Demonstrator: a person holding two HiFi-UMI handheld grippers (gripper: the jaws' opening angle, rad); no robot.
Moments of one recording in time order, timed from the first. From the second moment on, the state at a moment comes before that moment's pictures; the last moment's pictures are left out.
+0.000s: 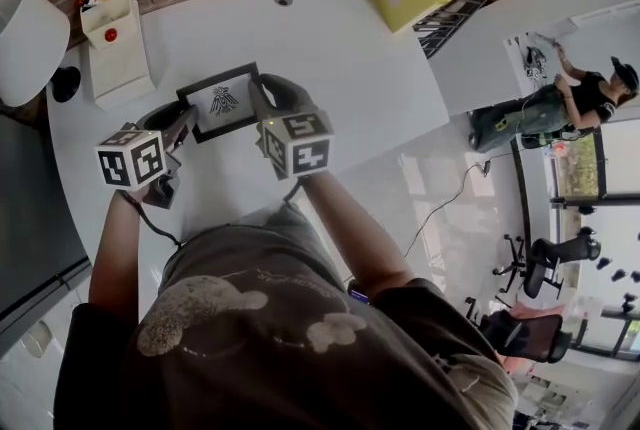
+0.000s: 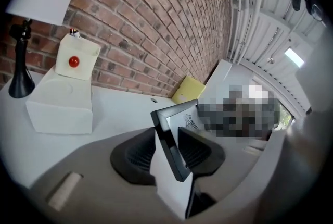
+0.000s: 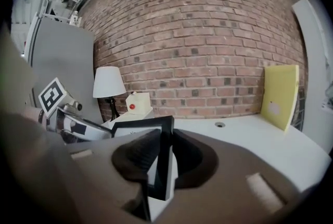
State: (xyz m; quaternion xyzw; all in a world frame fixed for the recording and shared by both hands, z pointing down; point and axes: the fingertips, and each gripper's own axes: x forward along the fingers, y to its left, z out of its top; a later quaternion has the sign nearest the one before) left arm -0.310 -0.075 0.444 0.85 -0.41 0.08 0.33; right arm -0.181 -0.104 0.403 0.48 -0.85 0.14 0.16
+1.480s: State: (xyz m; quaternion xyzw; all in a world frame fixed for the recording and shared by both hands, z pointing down) left arm -0.143 -0.284 0.391 0.83 -0.51 0.19 0.12; right arm -0.012 -0.328 0.376 0.38 -0.91 0.08 0.11
